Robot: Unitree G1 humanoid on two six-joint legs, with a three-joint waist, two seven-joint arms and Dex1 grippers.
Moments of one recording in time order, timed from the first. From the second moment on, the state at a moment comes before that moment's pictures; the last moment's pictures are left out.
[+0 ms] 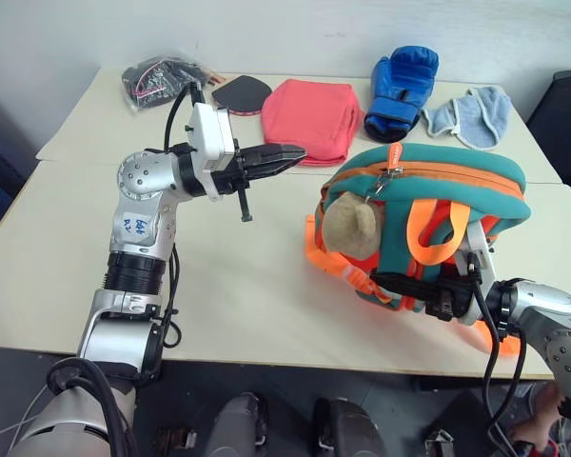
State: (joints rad) left arm -0.92 0.41 -0.01 0.34 -0.37 -0.08 -1.17; right arm -0.13 -0.78 -0.21 -0.39 0.86 0.72 0.94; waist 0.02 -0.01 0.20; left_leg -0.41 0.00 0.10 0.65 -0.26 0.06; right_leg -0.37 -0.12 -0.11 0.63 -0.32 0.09
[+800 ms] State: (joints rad) left arm -0.82 0.23 -0.21 0.34 -0.19 -0.26 -1.13; right arm -0.12 -0.77 -0.22 -0.39 0.86 0.70 0.93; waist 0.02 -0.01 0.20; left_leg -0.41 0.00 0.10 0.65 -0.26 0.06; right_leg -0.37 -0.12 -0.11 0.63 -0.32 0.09
